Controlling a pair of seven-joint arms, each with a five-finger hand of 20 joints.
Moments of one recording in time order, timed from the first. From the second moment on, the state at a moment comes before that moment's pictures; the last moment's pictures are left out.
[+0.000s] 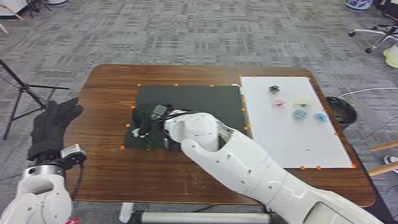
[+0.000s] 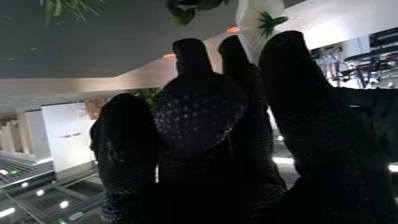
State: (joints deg) left arm 115.7 -64.1 -102.1 -106.6 58.3 13.3 14.1; right arm -55.0 -83.4 32.8 -78.0 -137.8 -16.5 3.1
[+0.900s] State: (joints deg) left arm 116.2 -64.7 -102.2 -107.4 58.3 13.4 13.9; right arm -48.8 -76.4 27.8 -87.6 -121.9 -11.5 7.6
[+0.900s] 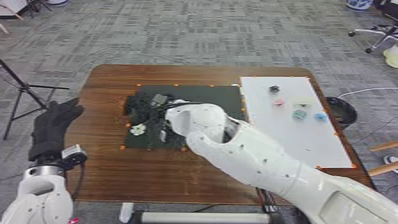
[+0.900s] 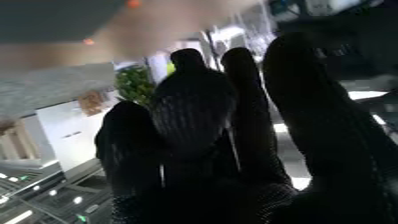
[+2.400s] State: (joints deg) left arm 118.9 -66.2 -103.1 -109.1 58.9 12.6 13.2; right arm -89.2 -37.8 73.5 -99.3 -128.5 0.6 16.7
